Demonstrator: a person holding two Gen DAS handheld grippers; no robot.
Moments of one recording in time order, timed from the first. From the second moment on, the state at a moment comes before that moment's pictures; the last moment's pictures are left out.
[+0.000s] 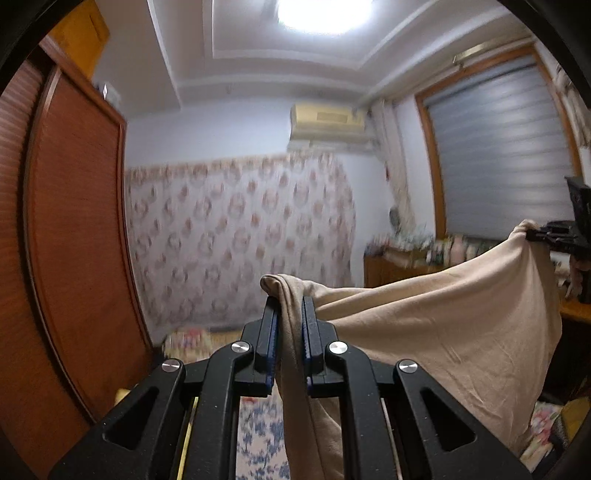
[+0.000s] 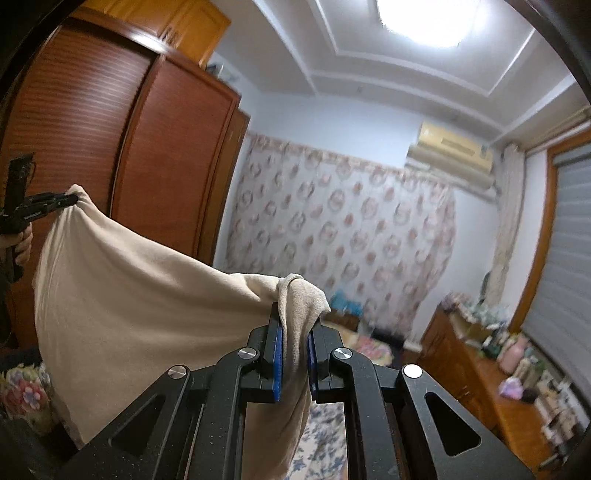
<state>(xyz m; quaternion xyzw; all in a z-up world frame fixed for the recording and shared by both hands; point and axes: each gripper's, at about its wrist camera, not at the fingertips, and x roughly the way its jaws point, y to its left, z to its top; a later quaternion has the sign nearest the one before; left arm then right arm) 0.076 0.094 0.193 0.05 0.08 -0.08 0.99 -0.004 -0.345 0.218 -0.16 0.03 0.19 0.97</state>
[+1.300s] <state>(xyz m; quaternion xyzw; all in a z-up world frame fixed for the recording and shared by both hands) 0.258 0.089 -0.022 0.01 0.34 -0.09 0.94 0.273 -0.286 0.072 -0.09 0.29 0.13 0.94</state>
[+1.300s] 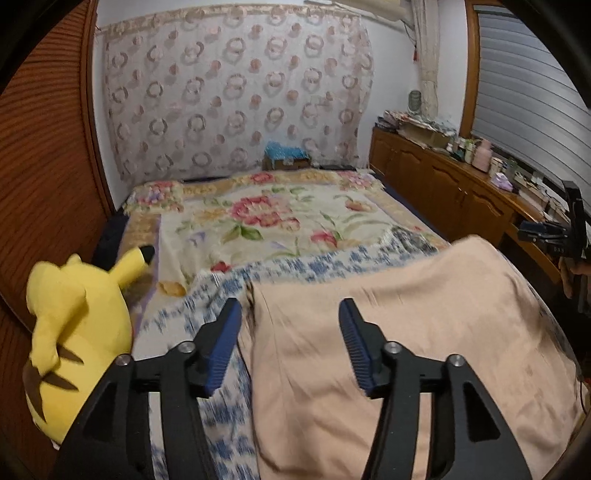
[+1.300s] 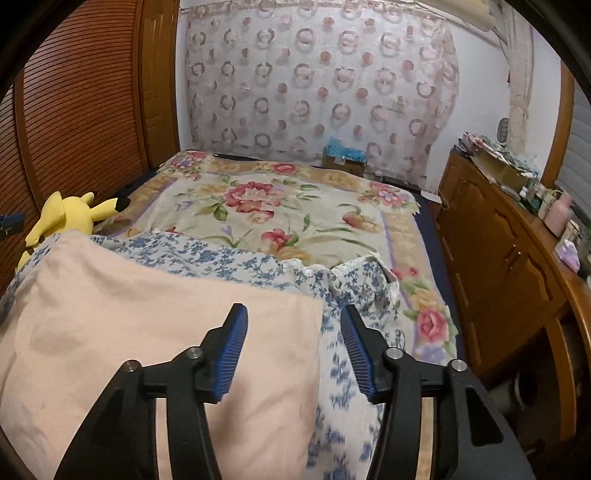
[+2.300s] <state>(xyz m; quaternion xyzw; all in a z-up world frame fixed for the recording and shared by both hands) 0.187 0.074 -0.094 -0.01 0.44 -0.08 0.89 0.209 -0.313 0.011 0.00 0.38 0.18 0.91</state>
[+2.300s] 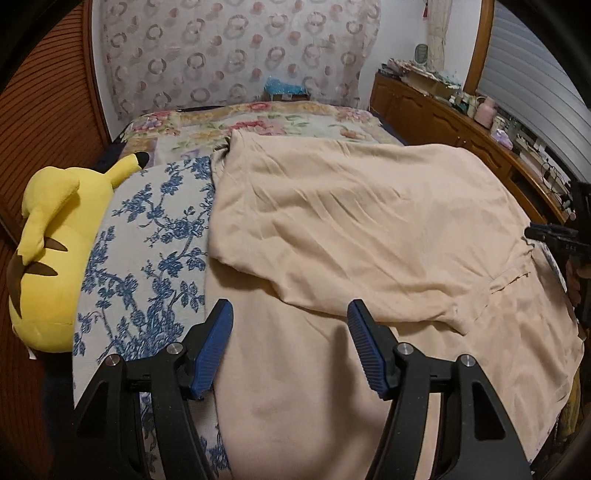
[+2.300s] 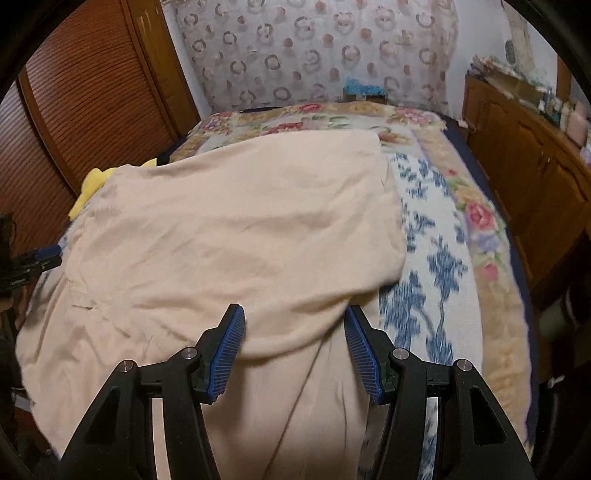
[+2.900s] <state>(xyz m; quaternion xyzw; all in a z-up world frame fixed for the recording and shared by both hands) 0.234 0.078 -0.094 -0.03 0.45 -0.10 0.89 0.207 -0.289 -0.003 -0.05 0.36 0.15 0.92</state>
